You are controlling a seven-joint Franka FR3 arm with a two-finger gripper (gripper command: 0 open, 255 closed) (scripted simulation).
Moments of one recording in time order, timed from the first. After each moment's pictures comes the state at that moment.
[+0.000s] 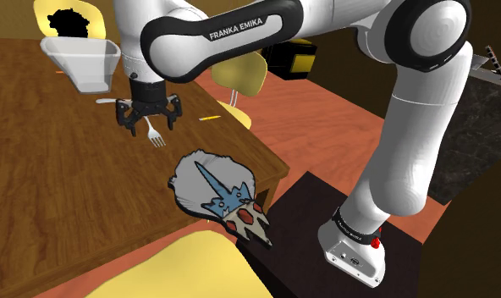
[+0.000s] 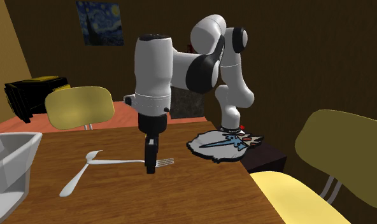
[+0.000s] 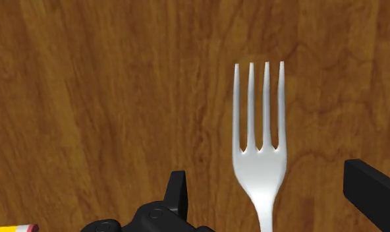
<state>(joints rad) 0.19 0.27 0.42 -1.76 -0.22 2.05 0.94</state>
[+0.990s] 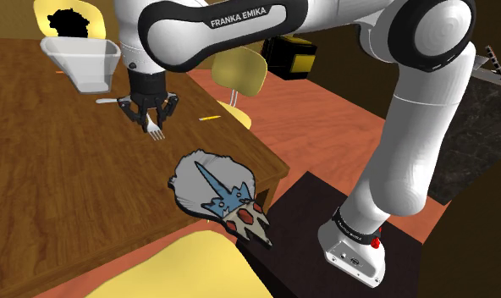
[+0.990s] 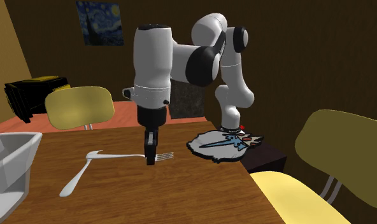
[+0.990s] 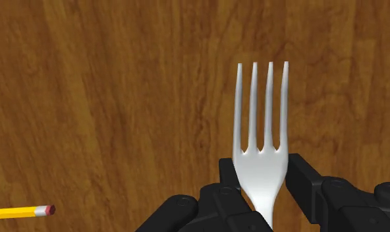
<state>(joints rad) 0.19 0.25 0.43 -1.73 -0.21 2.01 0.93</state>
